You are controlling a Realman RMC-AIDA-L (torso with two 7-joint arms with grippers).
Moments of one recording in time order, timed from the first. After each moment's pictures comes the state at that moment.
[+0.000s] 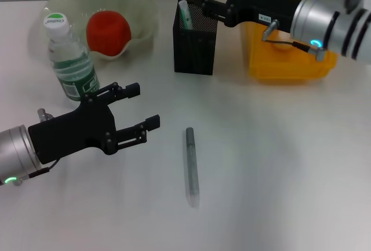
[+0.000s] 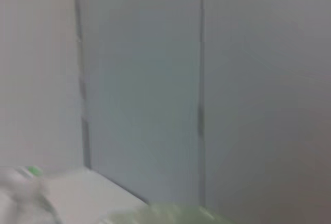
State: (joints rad) left arm -0.39 -2.06 0.85 0.39 1.64 1.56 -0.89; right arm 0.72 2.08 -1.21 -0.47 -1.22 -0.98 1.06
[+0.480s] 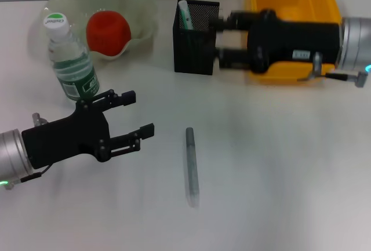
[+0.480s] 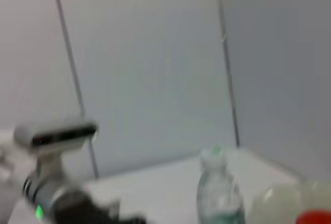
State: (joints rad) left arm -0.39 -2.04 0.86 0.39 1.66 1.57 -0.91; right arm 0.61 2.00 -1.17 -0.65 -1.49 -1.44 1.36
